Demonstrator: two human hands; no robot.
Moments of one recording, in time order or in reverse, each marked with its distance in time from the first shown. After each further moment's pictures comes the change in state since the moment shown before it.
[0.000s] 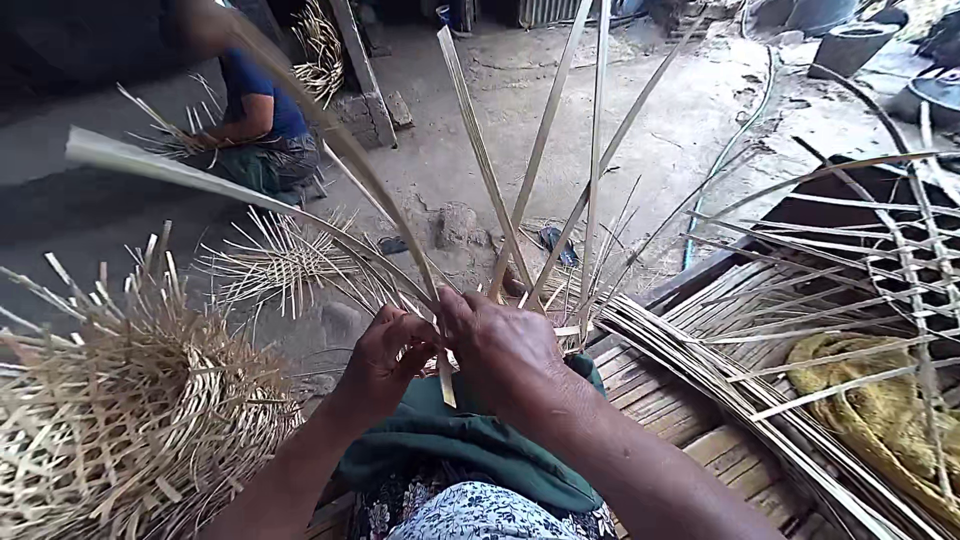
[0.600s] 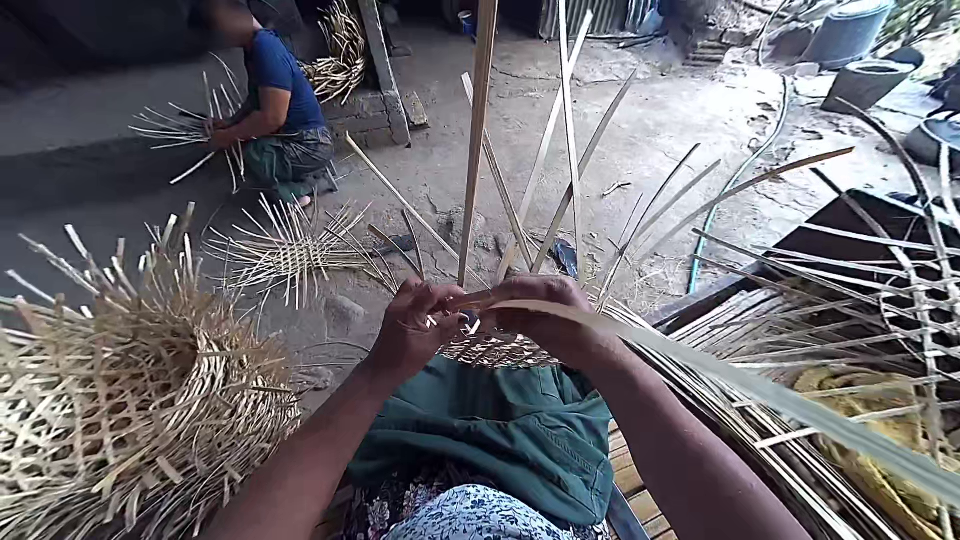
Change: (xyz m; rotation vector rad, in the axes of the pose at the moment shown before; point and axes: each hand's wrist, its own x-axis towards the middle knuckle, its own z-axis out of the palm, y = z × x) left_hand 0.026 -0.029 0.018 -0.038 0.147 -0.023; right_hand 0.020 0.083 0.019 0.971 -0.003 -0.130
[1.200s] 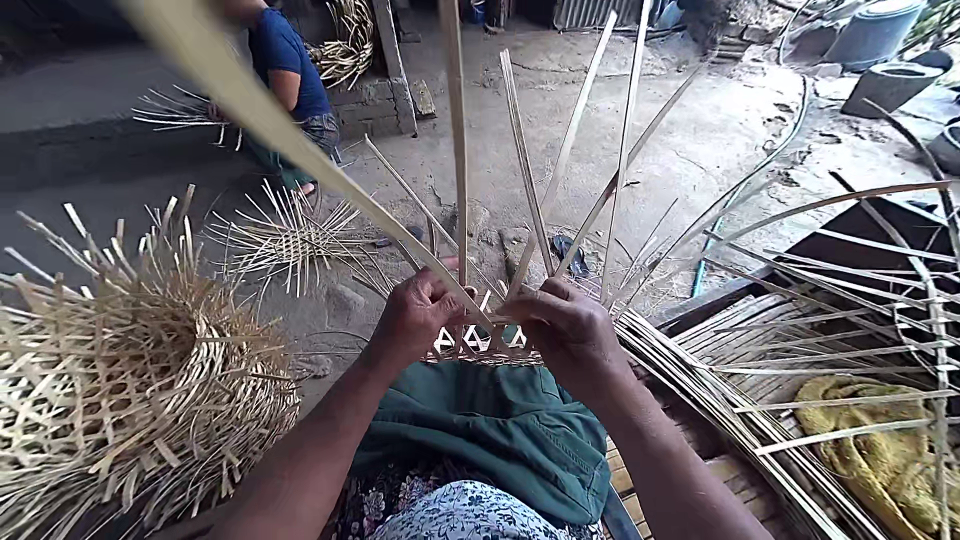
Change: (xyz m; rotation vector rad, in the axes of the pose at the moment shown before) left_hand 0.020 0.036 -0.001 -0.220 -0.009 -0.466; right_hand -0.030 -0.001 0.013 -0.479 0.269 -0.032
